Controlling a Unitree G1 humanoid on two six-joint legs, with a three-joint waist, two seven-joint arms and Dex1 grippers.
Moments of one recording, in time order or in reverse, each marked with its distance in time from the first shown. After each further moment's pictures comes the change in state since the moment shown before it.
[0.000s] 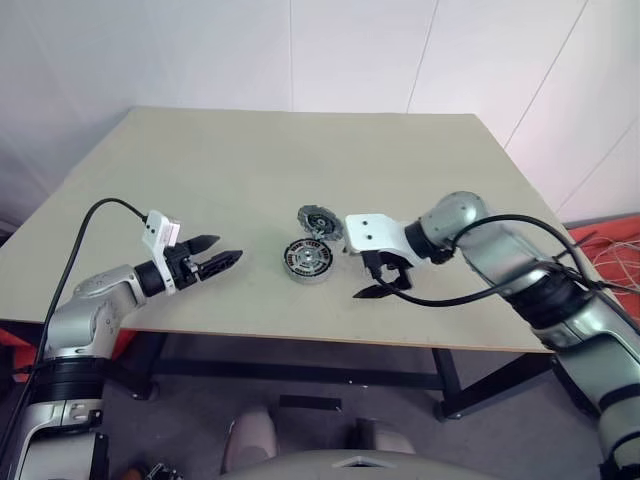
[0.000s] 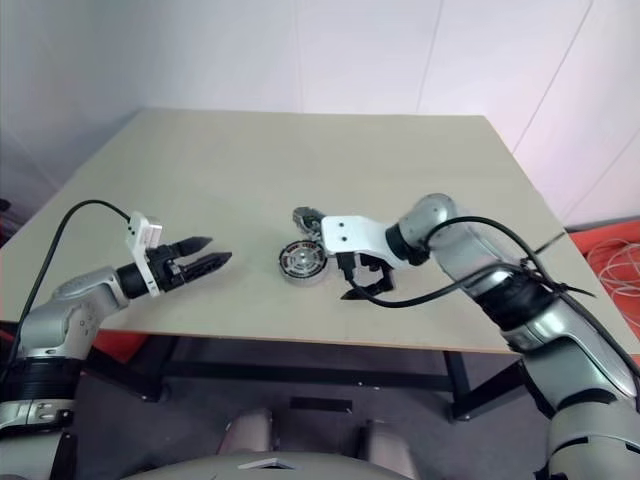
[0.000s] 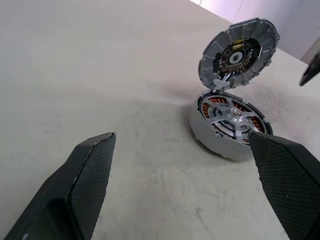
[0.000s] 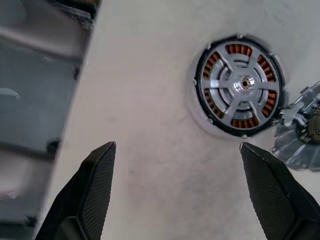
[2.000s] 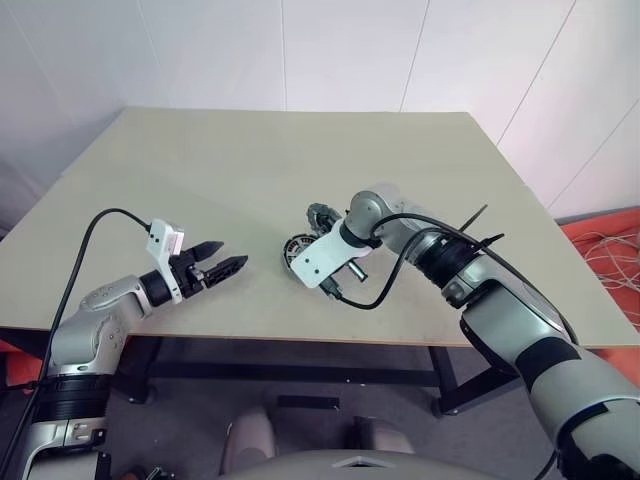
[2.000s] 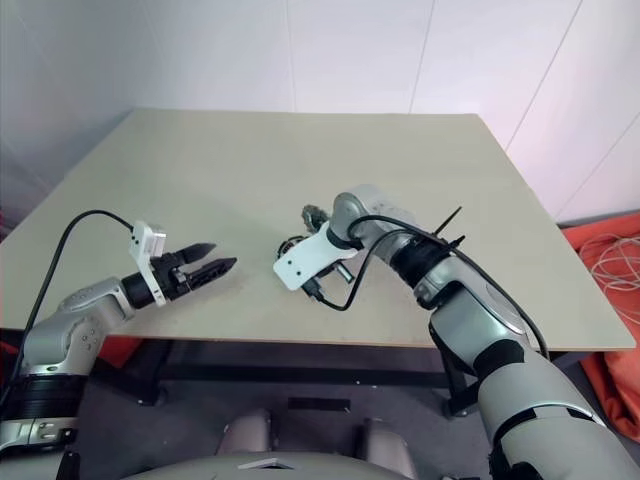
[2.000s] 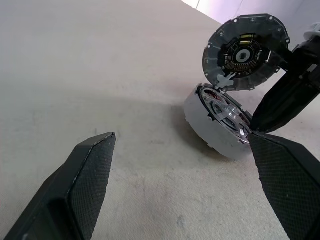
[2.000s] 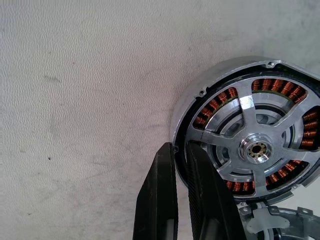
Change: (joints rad) left arm 0.054 -0.037 0.003 -0.081 -0.035 0.011 0.070; right arm -0.210 0.345 0.102 0.512 -0.438 -0.463 0.102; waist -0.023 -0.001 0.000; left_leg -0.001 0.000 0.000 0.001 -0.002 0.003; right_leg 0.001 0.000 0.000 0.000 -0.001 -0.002
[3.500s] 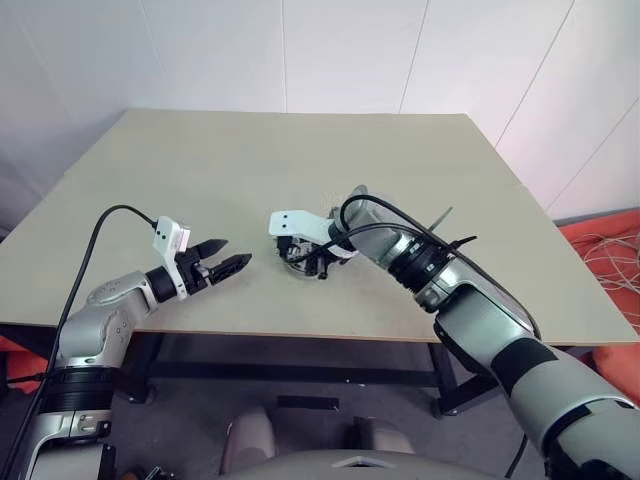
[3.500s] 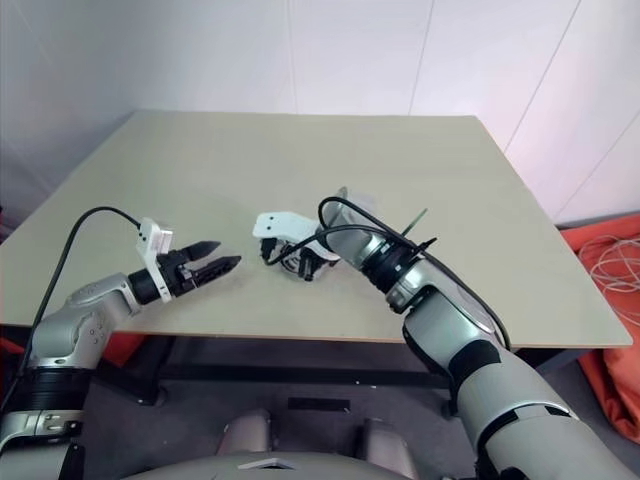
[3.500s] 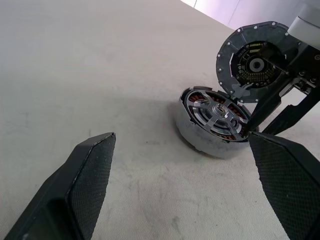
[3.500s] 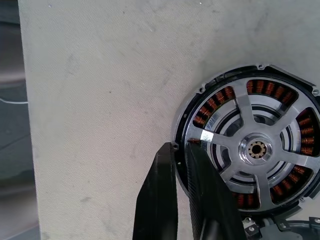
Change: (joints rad) left arm -0.037 -0.006 -0.028 0.036 0.019 -0.011 0.001; right arm -0.012 0.129 -0.026 -0.068 0.162 0.889 -0.097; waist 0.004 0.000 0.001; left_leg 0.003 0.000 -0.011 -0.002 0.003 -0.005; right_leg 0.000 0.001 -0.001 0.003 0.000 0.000
